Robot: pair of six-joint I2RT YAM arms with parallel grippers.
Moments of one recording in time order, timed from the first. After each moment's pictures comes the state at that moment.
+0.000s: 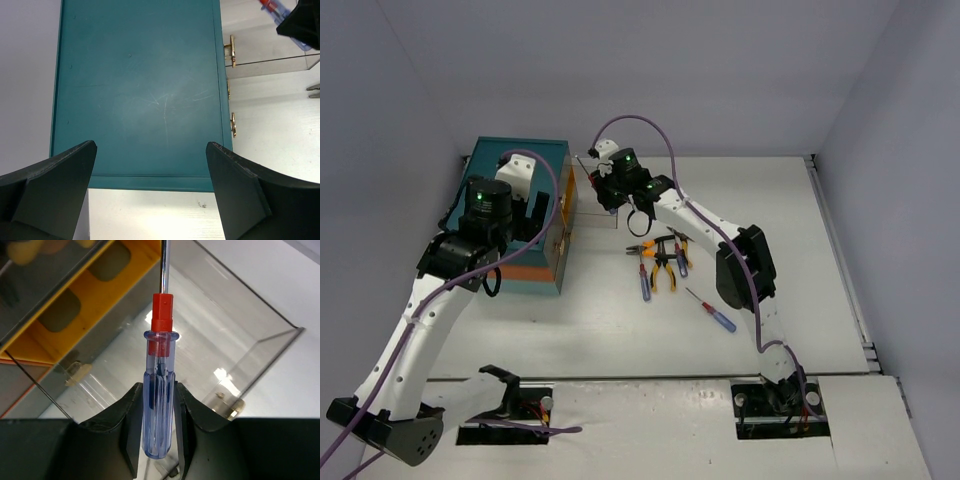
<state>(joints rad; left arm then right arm) -0.36 1.07 1.34 -0.80 -0.38 0.12 0.69 2.24 1.99 -0.33 -0.05 0.04</state>
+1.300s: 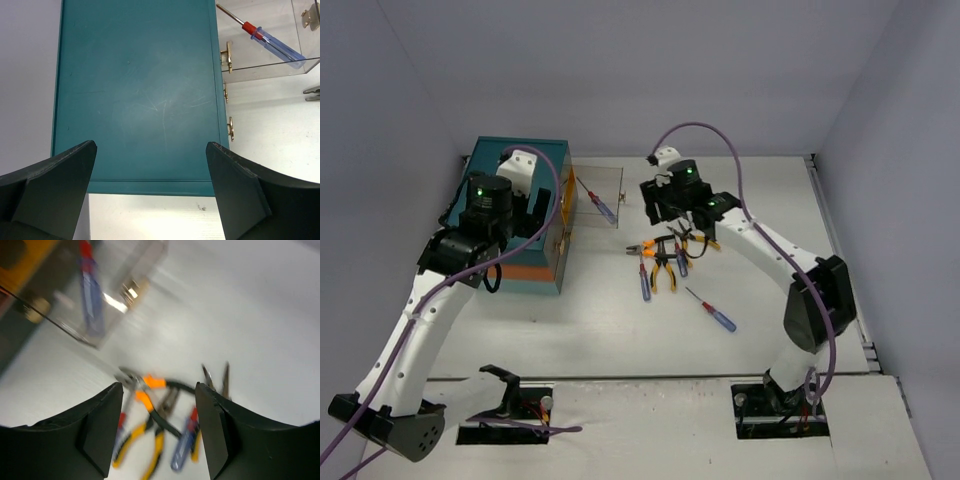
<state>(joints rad) -0.36 1.09 1.37 -0.79 -0.36 0.13 0.57 1.70 1.38 -0.31 0.03 0.06</state>
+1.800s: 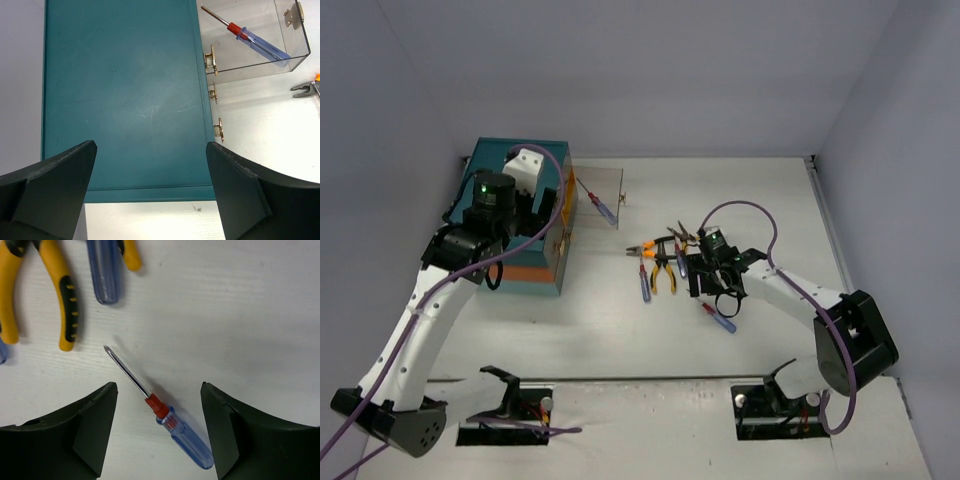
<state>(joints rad) -0.37 1.11 1.39 -0.79 -0.32 0.14 0.52 1.42 0.78 -0.47 0.14 0.37</state>
